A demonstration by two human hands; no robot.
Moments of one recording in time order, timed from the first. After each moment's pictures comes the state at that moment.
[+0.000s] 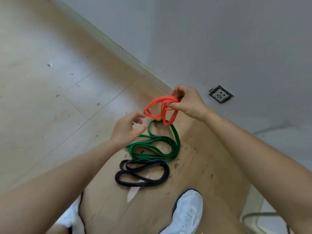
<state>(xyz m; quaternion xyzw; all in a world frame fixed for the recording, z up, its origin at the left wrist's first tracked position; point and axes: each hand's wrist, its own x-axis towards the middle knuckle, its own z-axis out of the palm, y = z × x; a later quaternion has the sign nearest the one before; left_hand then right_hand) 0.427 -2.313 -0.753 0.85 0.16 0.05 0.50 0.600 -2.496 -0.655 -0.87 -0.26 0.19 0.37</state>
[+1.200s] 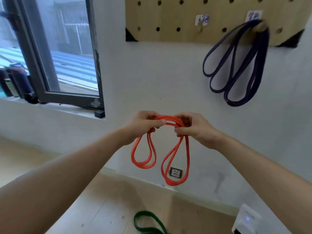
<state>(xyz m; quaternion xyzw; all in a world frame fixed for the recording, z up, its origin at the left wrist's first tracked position) 0.512 -2.394 -0.310 0.83 -0.14 0.03 0.55 0.527 -2.622 -0.309 -0.81 -0.27 0.02 0.52</state>
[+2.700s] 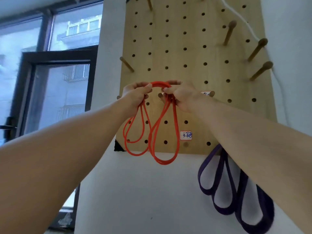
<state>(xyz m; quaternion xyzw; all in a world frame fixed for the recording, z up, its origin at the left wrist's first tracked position) 0.655 -2.395 0.066 0.61 -0.21 0.33 0.69 0.626 -2.563 0.074 -0.63 -0.28 -0.23 0.68</state>
